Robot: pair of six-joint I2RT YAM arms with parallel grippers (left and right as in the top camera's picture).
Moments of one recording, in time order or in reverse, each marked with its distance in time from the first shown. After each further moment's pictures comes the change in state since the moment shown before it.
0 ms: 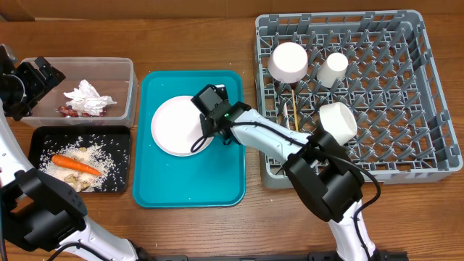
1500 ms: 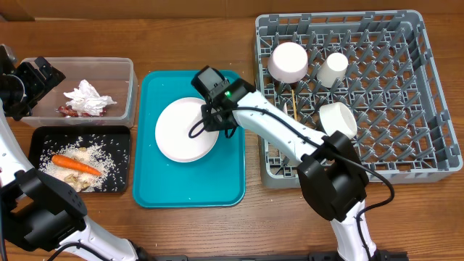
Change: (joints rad) left arm 0.000 0.000 0.000 0.000 0.000 0.000; right arm -0.026 -0.015 0.284 -0.451 -0.085 -0.008
